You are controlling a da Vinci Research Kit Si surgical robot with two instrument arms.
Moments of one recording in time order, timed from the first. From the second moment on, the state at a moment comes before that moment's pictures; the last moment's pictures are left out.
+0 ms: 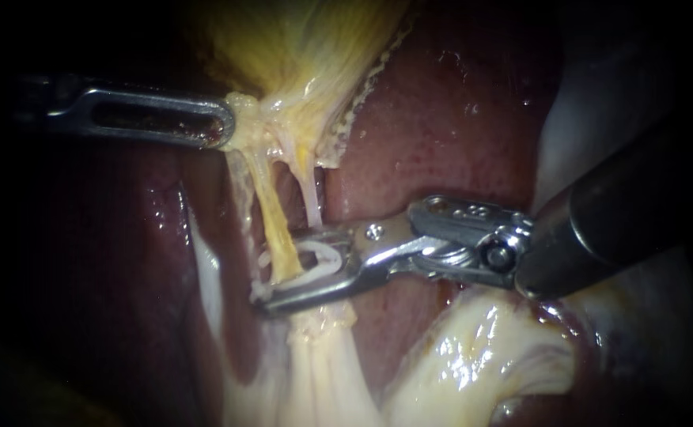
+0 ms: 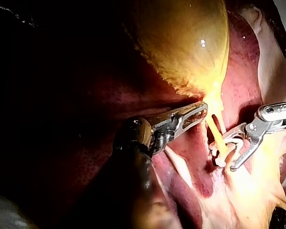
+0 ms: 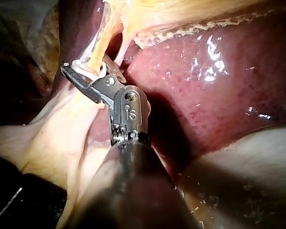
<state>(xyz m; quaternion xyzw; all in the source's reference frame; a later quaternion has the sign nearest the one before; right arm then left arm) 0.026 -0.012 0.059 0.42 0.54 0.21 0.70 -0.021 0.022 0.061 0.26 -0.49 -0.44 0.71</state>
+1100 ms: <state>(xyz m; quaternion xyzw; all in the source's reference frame) 0.027 -0.012 0.055 0.44 0.54 0.22 0.68 -0.021 0.021 0.061 0.26 -0.49 -0.44 0.71</state>
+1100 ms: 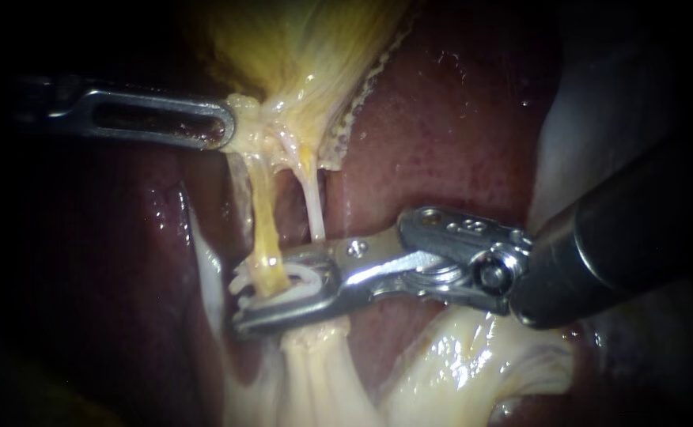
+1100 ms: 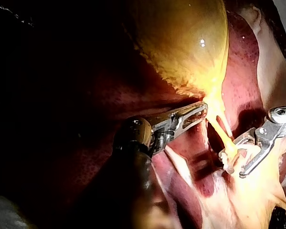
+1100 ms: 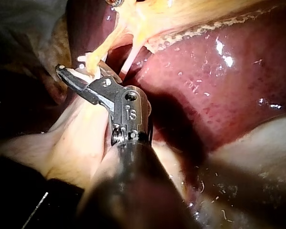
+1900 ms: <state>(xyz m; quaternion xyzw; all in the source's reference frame) 0.027 -0.012 0.055 0.48 0.51 0.26 0.67 -0.021 0.021 0.061 0.26 -0.49 -0.44 0.71</state>
